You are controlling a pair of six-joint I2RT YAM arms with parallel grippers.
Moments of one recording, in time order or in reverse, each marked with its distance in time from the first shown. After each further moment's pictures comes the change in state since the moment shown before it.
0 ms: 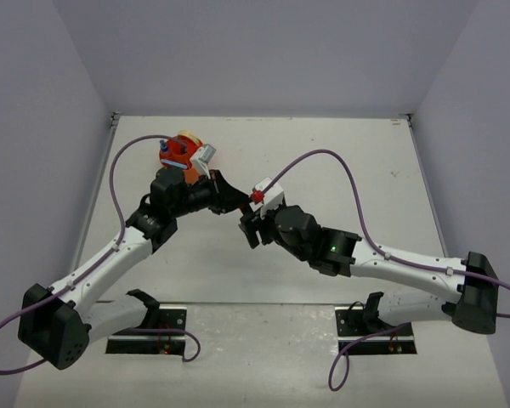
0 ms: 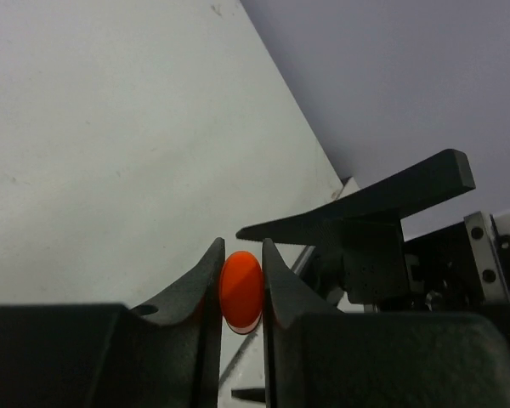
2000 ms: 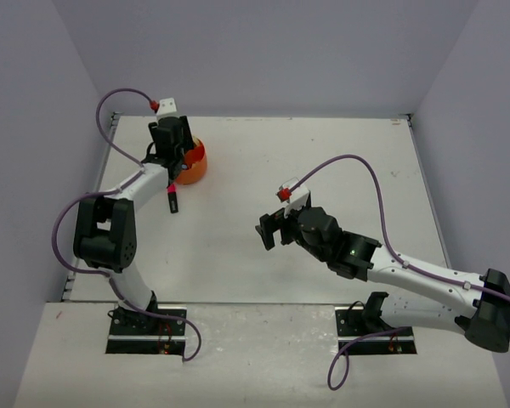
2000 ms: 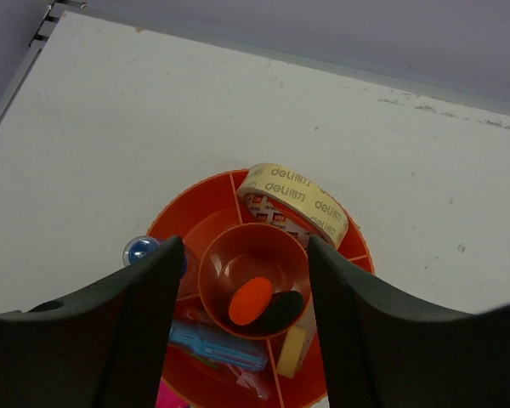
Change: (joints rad) left arm 0.315 0.667 0.441 0.044 -0.962 0.522; right arm -0.107 -0.155 -0.157 -0.013 -0.047 0.077
